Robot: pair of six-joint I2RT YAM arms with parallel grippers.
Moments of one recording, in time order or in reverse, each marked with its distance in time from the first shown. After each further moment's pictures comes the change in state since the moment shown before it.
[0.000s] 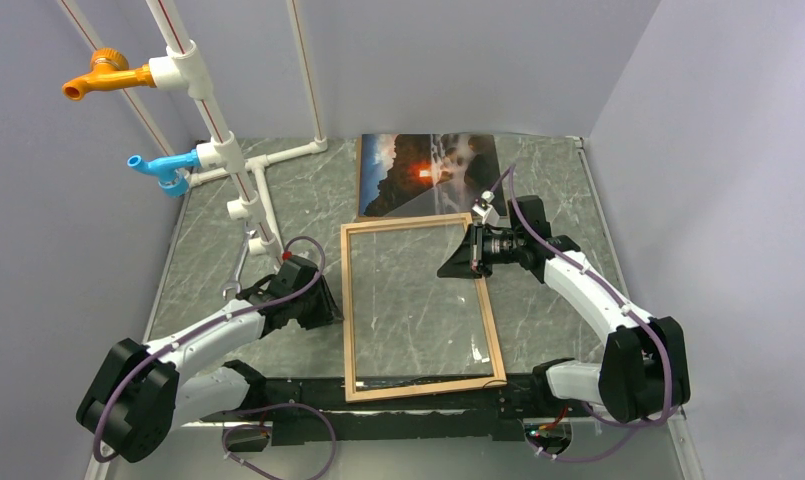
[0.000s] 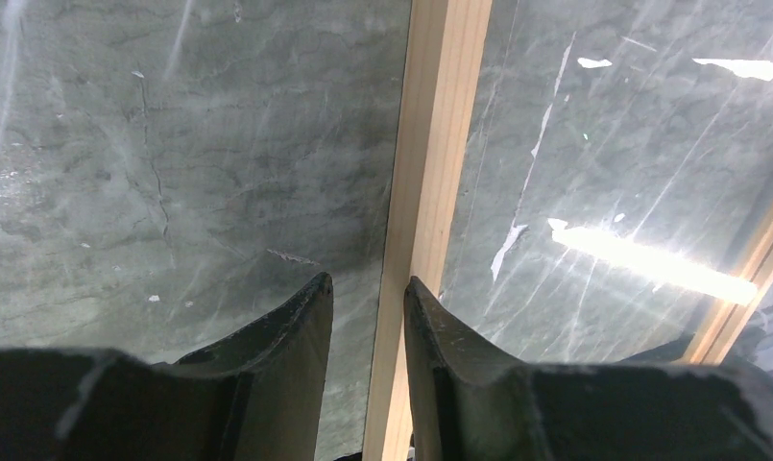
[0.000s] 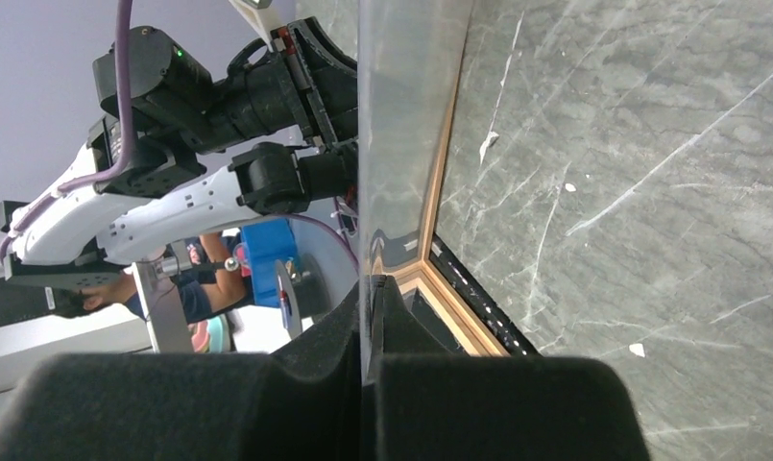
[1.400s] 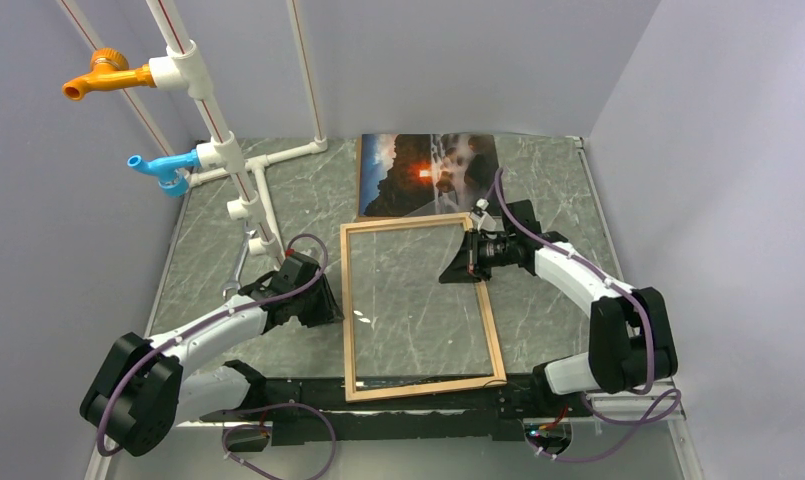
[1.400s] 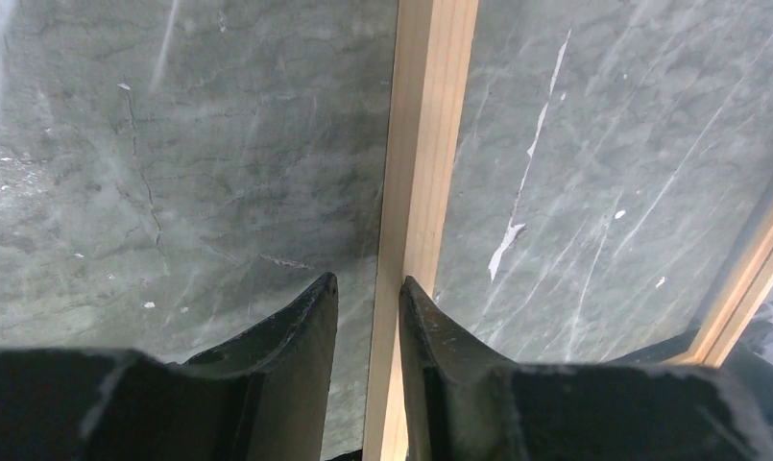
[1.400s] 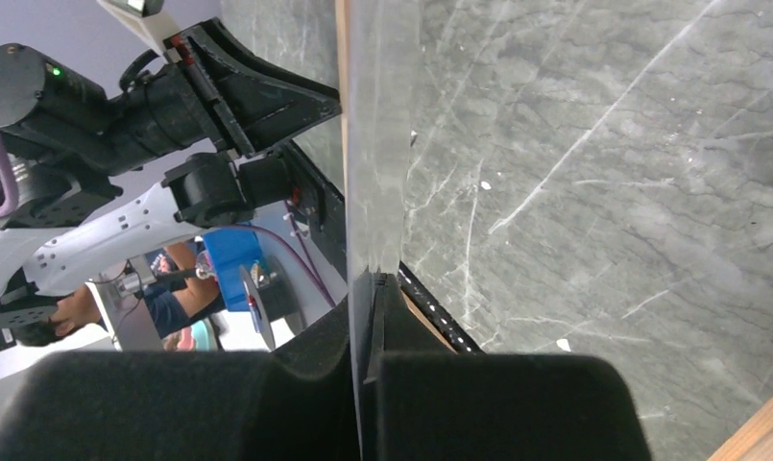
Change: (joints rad) left arm 0.001 0.033 0.027 -0.011 0.015 0.026; right arm -0.007 0.133 0.000 -0.024 0.058 -0.093
